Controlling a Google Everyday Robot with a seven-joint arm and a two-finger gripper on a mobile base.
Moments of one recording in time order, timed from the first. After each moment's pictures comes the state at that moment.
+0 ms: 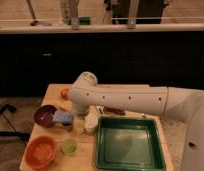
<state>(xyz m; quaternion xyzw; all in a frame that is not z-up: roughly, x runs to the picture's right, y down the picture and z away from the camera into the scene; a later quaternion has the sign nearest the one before) -0.117 0.143 0.723 -0.29 -0.13 -0.05 0.95</state>
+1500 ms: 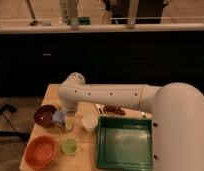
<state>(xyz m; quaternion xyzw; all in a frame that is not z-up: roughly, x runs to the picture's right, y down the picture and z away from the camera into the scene) -0.179 0.145 0.773 -0.32 -0.16 -0.05 0.93</state>
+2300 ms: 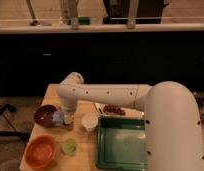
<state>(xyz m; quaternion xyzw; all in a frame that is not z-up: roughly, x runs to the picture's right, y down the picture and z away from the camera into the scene) -0.183 0.147 0.789 -0.33 -0.16 -0.06 0.93</state>
